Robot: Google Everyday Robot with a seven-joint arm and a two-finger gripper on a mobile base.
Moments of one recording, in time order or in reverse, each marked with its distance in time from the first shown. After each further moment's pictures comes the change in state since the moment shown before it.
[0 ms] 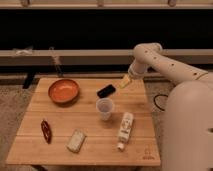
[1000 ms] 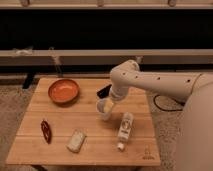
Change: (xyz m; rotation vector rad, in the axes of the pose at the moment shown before) arm 0.062 0.144 0.031 -0.007 0.104 -0.239
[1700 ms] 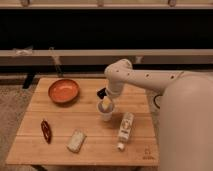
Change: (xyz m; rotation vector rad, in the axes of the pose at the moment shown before) arm -0.030 -0.015 0.032 -0.016 0.026 -0.020
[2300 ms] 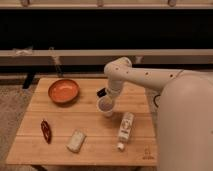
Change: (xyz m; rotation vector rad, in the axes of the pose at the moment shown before) arm -0.009 0.011 -0.030 -0.014 0.003 -0.036
